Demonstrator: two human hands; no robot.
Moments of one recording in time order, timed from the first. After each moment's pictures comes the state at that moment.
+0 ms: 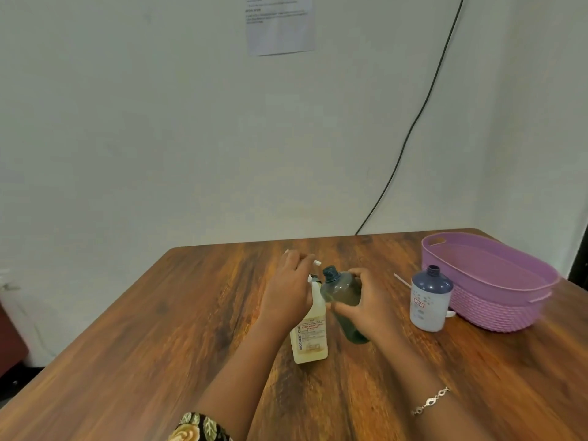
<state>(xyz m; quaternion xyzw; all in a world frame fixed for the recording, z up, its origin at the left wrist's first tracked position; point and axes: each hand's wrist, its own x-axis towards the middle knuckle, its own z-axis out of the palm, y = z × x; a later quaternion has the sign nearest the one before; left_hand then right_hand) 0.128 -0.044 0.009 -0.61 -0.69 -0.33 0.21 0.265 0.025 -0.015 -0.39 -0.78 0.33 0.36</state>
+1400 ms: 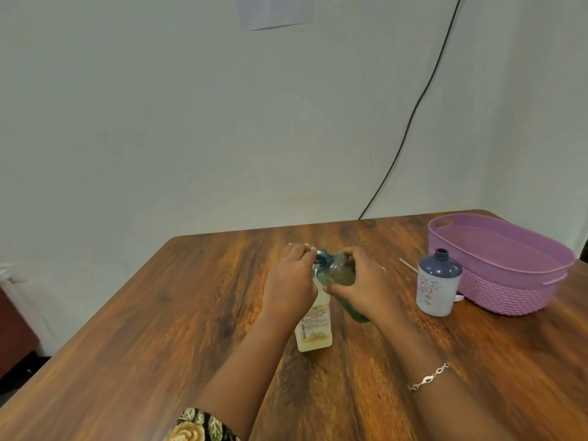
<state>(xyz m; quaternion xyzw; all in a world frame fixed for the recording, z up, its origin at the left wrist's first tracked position) 0.134 -0.045 0.007 -0.60 -0.73 -0.29 0.19 0.249 0.032 -0.006 -0.39 -0.81 0.29 0.34</state>
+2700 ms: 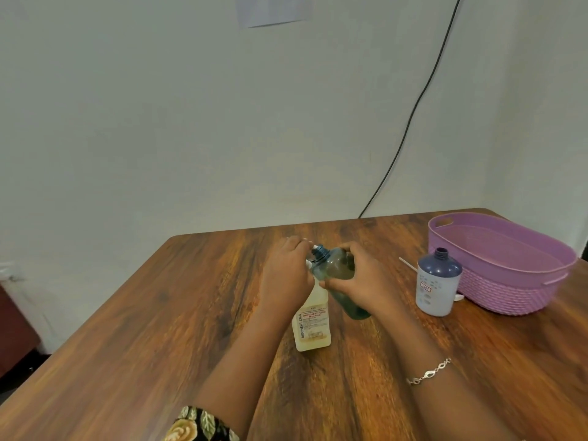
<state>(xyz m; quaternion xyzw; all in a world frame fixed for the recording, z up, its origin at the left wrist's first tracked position) 0.133 -0.039 0.018 -0.57 -0.72 -0.33 0.21 0.251 0.033 0.005 -0.38 -0.81 0.30 0.33</state>
